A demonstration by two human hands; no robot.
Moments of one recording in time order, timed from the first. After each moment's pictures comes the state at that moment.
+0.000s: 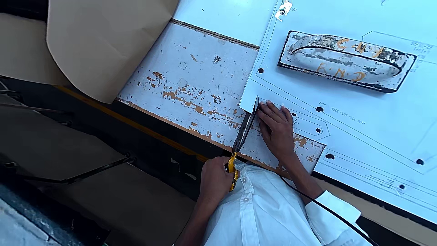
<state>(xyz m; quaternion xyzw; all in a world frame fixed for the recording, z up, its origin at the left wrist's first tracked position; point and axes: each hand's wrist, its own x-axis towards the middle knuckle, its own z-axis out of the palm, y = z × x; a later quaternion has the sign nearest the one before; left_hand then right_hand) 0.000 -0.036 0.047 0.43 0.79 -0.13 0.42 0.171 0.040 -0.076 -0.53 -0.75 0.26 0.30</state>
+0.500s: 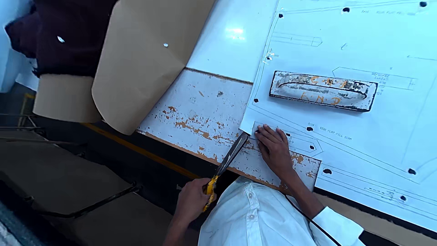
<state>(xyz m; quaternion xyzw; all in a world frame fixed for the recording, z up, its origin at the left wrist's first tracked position) -0.092 -0.040 0.054 0.46 0.75 -0.19 0.43 0.169 0.040 -0.083 -0.53 -0.74 0.25 0.31</state>
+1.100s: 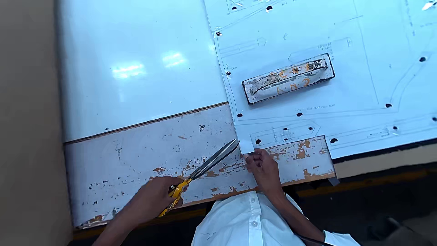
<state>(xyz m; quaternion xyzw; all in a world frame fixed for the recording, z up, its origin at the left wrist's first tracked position) -0.210 0.197 0.077 0.67 0.47 -0.37 0.45 0.045 0.035 -0.007 -0.76 -0.17 0.50 0.38</state>
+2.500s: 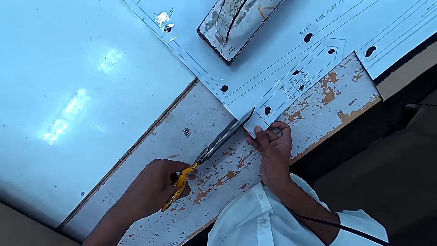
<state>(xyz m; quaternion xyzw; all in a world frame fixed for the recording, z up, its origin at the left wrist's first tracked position) -0.169 0.311 0.021 0.75 0.26 -0.41 0.44 -0.029 0.085 -0.022 -0.58 0.26 0.27 0.72</state>
